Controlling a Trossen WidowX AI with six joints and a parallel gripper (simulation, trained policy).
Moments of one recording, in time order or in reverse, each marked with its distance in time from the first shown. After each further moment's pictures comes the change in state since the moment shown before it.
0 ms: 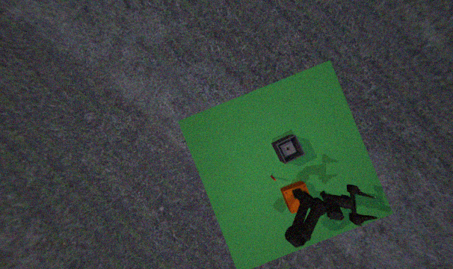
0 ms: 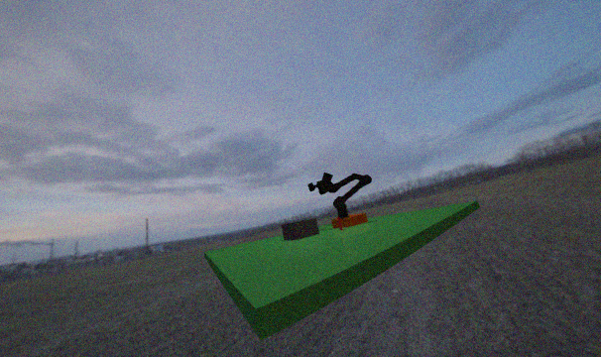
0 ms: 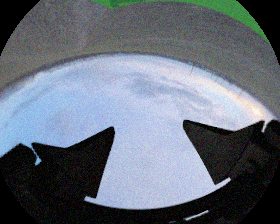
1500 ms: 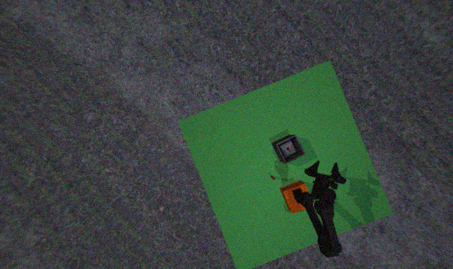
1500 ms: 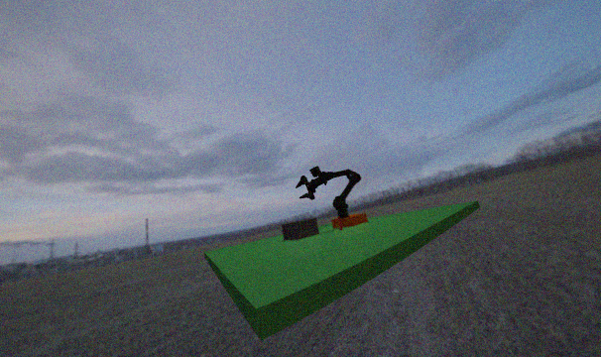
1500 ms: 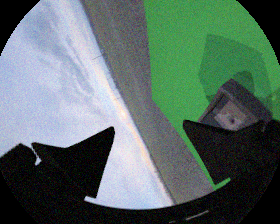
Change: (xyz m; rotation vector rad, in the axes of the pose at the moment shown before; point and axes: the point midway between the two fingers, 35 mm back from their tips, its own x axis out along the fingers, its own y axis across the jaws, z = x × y) arm -0.173 -0.175 -0.035 -0.832 0.317 -1.263
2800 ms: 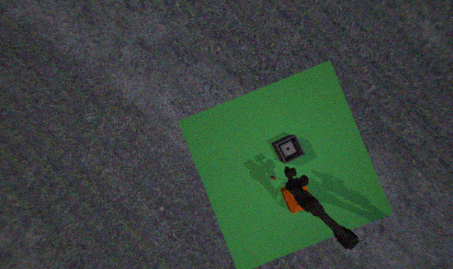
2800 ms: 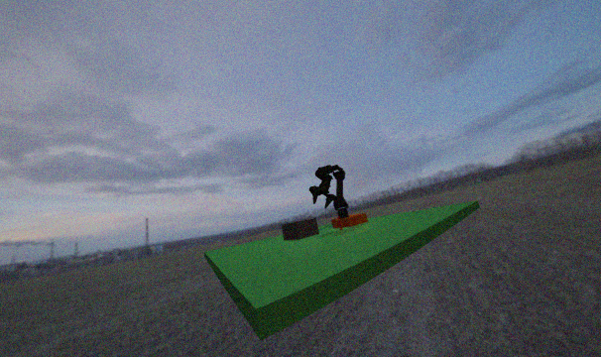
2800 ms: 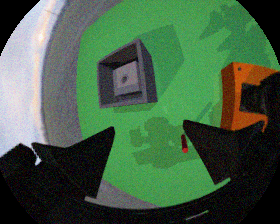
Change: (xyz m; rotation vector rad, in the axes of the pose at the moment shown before) arm -0.109 -0.165 -0.050 -0.966 0.431 -0.841
